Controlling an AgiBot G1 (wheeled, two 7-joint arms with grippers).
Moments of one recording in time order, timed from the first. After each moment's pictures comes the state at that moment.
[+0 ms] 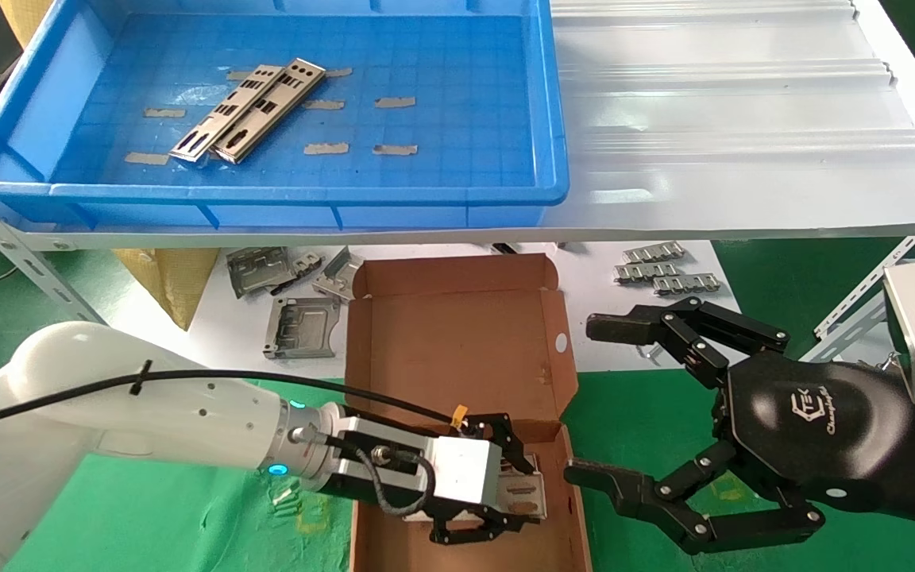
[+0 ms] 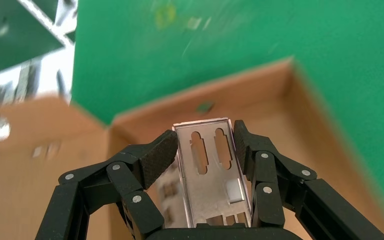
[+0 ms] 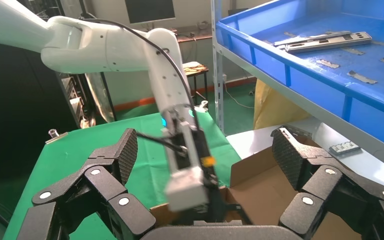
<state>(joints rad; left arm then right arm) -1.44 1.23 0.81 -0.80 1.38 1.27 0.25 1.09 -0.52 -0.46 1.22 -0.59 -1.40 0.06</state>
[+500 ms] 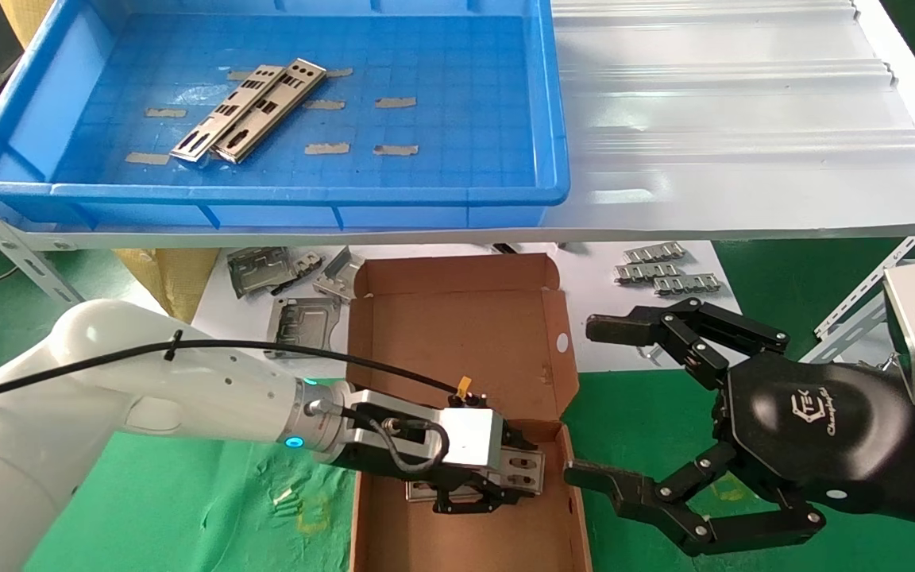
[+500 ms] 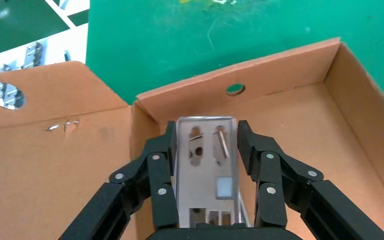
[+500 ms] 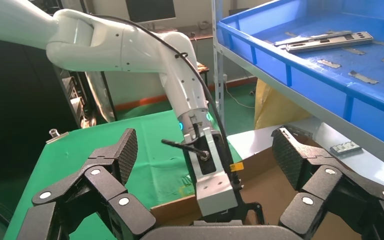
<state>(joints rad) -1.49 1.32 0.82 -0.56 1.39 1.27 0.36 1.09 -0.52 -0.46 1.22 -0.59 -1.40 0.06</state>
